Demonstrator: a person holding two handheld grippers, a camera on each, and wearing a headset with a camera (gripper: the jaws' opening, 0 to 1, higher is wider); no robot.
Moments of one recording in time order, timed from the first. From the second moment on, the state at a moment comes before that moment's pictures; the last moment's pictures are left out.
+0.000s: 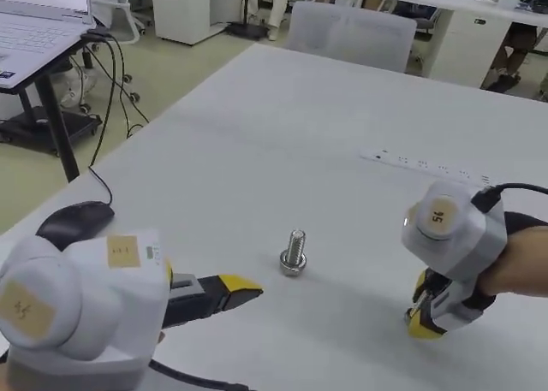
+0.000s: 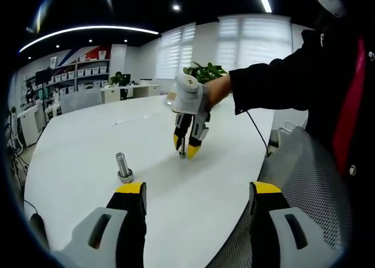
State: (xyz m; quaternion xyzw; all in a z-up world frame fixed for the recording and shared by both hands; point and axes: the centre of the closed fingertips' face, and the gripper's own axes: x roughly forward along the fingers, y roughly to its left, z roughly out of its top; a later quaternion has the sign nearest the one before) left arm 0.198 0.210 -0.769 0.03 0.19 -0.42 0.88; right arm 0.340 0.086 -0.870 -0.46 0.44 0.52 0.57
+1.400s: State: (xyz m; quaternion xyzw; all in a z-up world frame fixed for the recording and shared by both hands) left arm 0.201 0.208 -0.772 0.03 0.21 -0.43 0.88; right arm 0.316 0.082 -0.846 -0.29 0.39 0.49 0.72
